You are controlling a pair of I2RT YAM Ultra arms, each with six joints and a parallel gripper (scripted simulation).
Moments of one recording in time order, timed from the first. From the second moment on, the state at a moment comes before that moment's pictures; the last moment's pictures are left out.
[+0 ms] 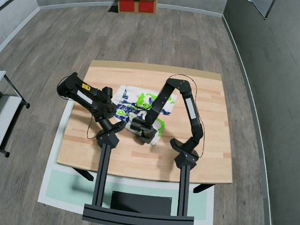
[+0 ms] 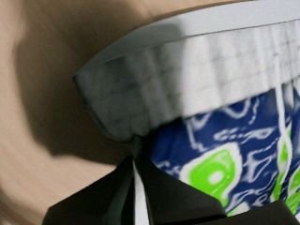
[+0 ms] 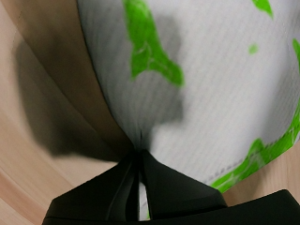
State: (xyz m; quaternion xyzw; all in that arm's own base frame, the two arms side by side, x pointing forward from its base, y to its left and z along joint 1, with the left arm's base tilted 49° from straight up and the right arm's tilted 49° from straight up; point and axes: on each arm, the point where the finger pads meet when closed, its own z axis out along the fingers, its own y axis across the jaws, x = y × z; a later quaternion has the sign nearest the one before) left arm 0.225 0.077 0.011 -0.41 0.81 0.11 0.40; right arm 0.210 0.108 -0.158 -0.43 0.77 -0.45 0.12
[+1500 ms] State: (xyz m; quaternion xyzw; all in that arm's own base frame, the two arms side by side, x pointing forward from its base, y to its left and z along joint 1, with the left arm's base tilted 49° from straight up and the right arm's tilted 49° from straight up) left arm 0.241 0.051 0.019 -0.40 0.82 0.09 0.40; right arm 0.223 0.111 -0.099 -0.42 0.77 -0.46 0.13
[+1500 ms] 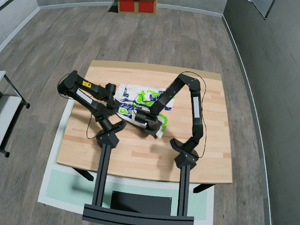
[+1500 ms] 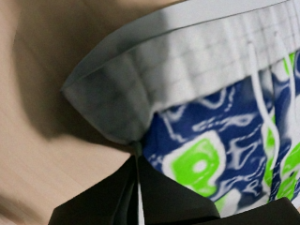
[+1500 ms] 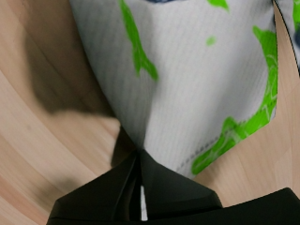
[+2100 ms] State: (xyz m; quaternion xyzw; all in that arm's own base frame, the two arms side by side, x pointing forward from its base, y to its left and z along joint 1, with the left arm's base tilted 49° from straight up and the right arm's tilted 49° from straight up) left arm 0.256 0.019 0.044 -0.40 0.82 0.07 0.41; right arm 0.220 0.114 -0.096 -0.43 0.77 -0.46 0.12
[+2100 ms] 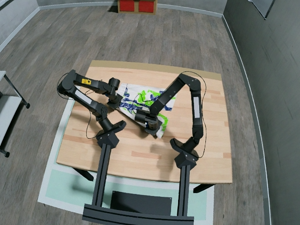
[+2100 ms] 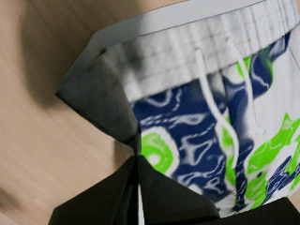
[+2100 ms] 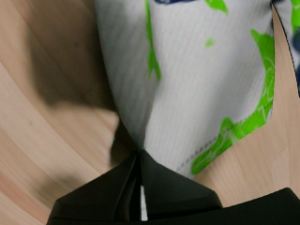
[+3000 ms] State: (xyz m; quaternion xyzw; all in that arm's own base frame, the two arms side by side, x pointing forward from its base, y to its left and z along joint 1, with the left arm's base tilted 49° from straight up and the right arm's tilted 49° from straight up) left arm 0.243 0.030 0.042 -0.41 0.81 0.08 0.41; right arm 0.214 0.117 -0.106 -0.42 0.77 -0.46 0.13
